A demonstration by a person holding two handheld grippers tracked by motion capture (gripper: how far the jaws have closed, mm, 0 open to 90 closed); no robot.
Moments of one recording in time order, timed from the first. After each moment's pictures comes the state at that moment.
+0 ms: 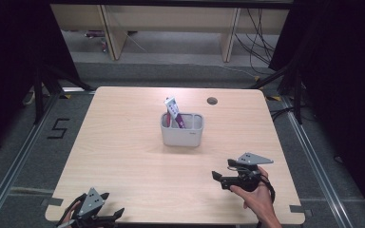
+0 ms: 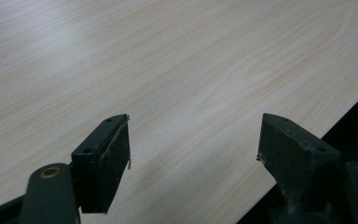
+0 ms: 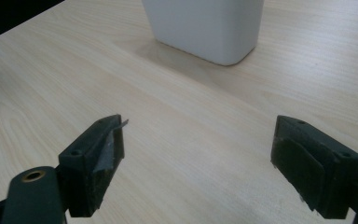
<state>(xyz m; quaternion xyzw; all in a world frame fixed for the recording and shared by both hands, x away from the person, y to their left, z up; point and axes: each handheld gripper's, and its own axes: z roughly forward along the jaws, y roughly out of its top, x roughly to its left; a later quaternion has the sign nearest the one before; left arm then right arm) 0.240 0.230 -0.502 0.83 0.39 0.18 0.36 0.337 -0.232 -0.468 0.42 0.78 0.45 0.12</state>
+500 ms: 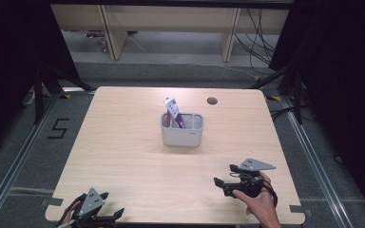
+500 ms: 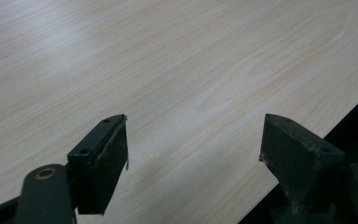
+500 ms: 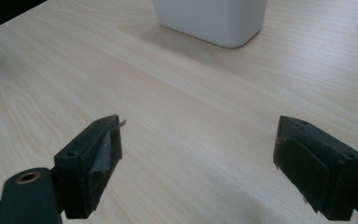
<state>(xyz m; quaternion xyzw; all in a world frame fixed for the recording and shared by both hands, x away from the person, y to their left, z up) 0.240 0.230 -0.502 0.83 0.39 0.18 0.36 0.326 -0.240 -0.476 0.41 0.79 0.45 0.12</state>
